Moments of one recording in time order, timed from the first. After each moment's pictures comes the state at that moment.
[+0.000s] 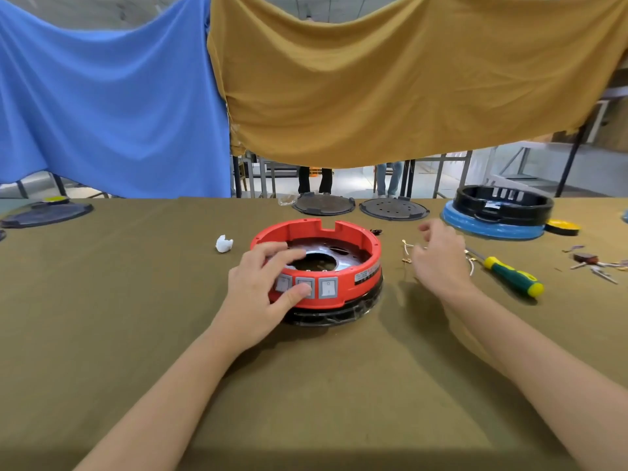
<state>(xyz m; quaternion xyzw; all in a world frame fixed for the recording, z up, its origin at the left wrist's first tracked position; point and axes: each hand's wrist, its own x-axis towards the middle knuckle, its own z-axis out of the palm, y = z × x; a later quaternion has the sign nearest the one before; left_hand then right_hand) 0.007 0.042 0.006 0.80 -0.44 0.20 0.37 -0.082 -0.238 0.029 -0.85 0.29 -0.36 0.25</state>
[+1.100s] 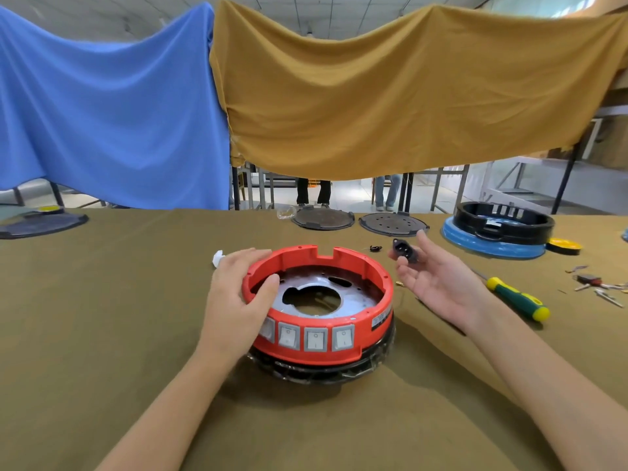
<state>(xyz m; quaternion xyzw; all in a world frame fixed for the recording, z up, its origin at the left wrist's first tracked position) 0.011 0.042 0.016 0.74 -0.31 0.18 0.57 -0.091 -0.240 0.048 -0.45 0.08 -0.18 0.87</state>
